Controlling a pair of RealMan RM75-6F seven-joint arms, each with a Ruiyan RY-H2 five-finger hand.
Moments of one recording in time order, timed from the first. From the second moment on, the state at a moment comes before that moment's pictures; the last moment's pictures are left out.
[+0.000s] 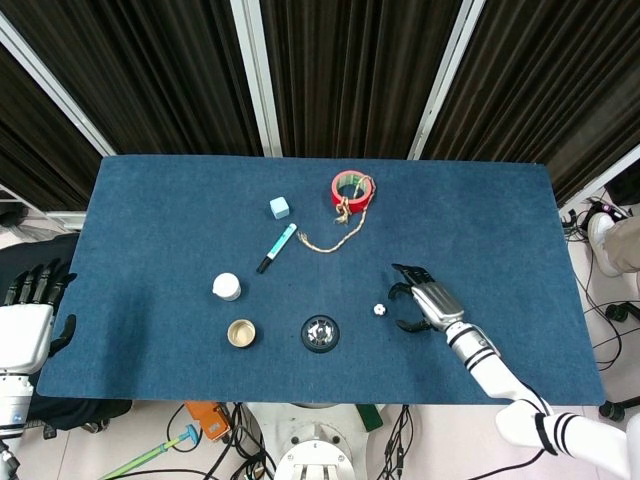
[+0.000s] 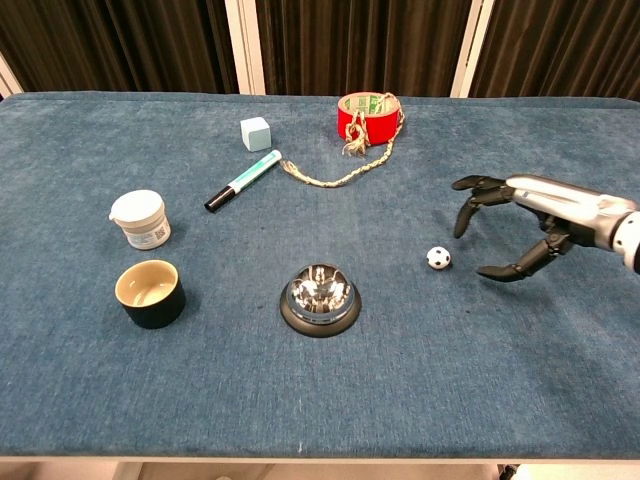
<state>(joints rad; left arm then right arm) -0.09 -1.15 -0.06 -1.58 1.45 1.49 0.20 0.55 -1.56 0.10 -1.29 -1.47 0.88 0.27</state>
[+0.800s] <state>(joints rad) -0.09 -1.15 -0.06 -1.59 1.44 1.49 0.20 0.62 -1.64 0.07 -1.19 -1.48 0.86 0.35</state>
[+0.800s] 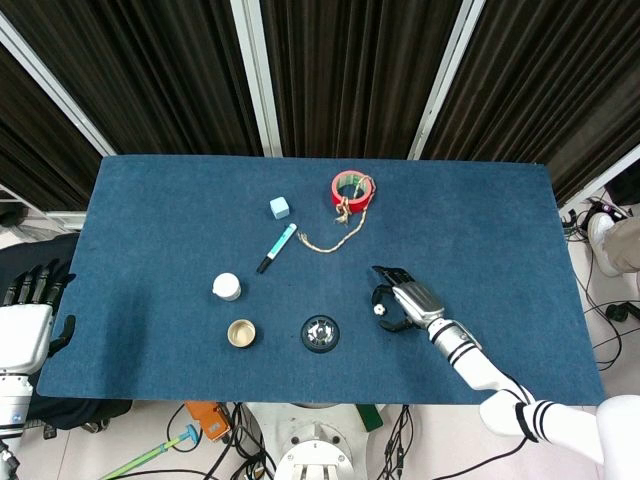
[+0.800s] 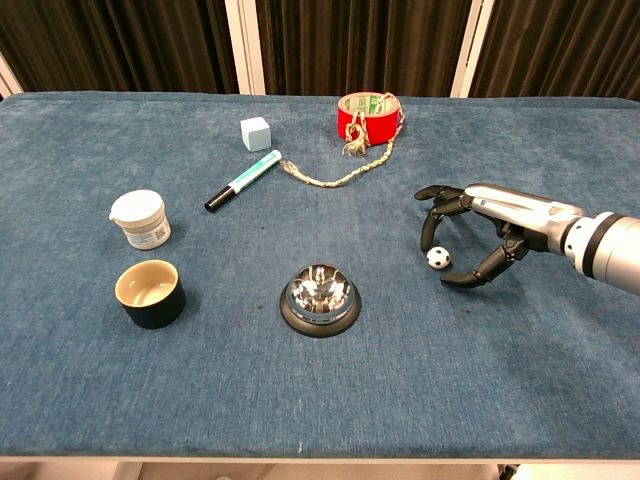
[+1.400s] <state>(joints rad) -0.09 -1.15 -0.06 -1.59 1.43 1.49 0.21 0.64 -1.67 0.07 -1.15 -1.46 0.85 0.35</state>
